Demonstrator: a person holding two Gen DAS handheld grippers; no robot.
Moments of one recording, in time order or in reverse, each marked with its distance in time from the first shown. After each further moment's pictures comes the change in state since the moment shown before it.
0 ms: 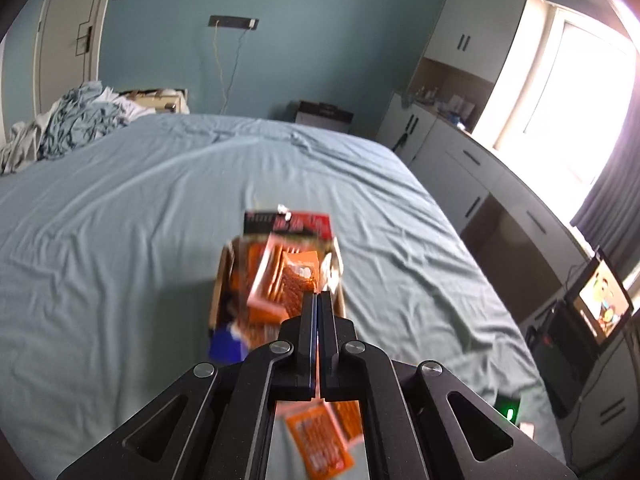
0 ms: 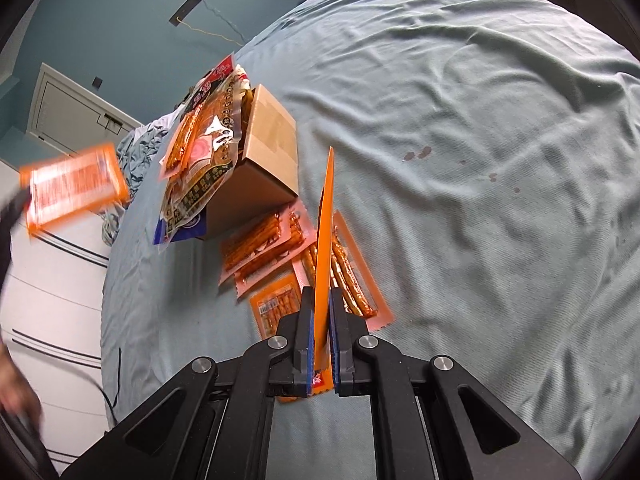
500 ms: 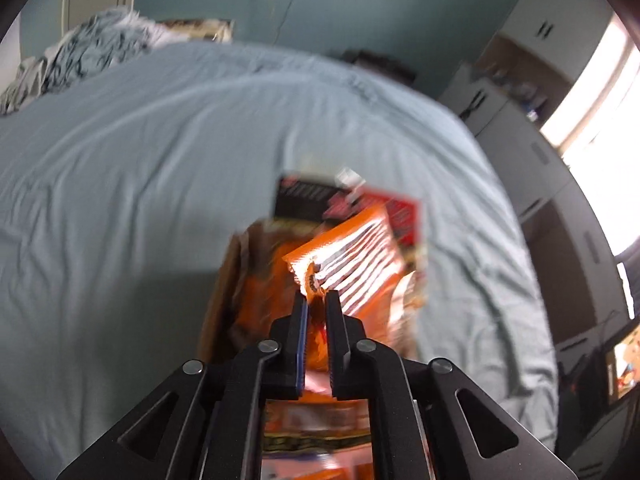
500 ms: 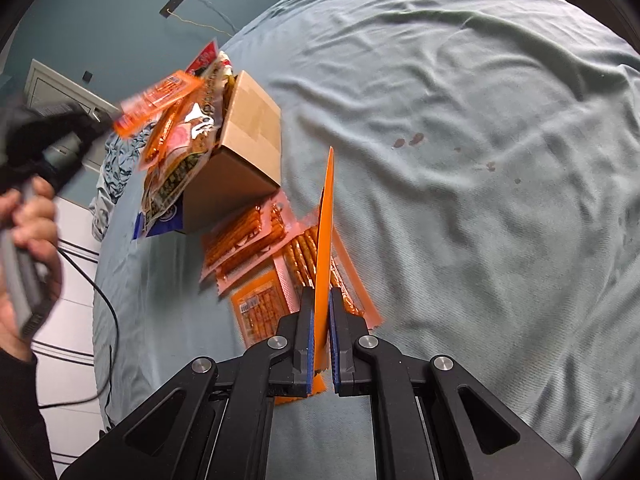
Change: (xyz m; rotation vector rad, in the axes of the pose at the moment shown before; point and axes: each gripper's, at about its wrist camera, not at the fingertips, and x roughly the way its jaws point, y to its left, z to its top) left arm 0.161 0.057 0.017 -0.171 0.245 0.150; right arm 0.017 -0.004 0.004 0.007 0.033 -0.030
